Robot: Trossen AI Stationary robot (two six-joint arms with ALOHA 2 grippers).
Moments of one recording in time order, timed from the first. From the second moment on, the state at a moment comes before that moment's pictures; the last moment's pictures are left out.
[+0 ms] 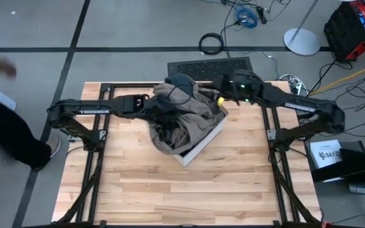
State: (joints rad) left arm 0.10 1.49 1.36 -0.68 0.01 0.07; right arm -0.34 1.26 1.17 -0.19 0.00 -0.12
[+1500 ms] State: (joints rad) left arm -0.05 1.34 1.40 -0.67 0.08 0.13; right arm -0.37 1.76 1.17 -0.30 0.00 -0.05
